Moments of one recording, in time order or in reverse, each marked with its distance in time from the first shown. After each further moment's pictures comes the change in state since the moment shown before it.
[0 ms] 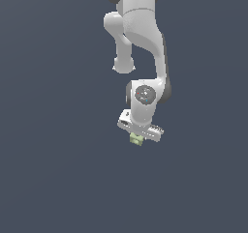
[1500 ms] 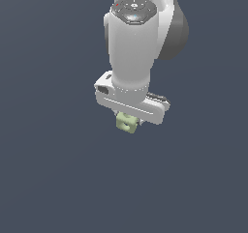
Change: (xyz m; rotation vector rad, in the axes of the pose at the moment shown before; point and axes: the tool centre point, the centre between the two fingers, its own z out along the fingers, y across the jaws) arm 0.067 0.028 -0.226 0.000 0.001 0.002
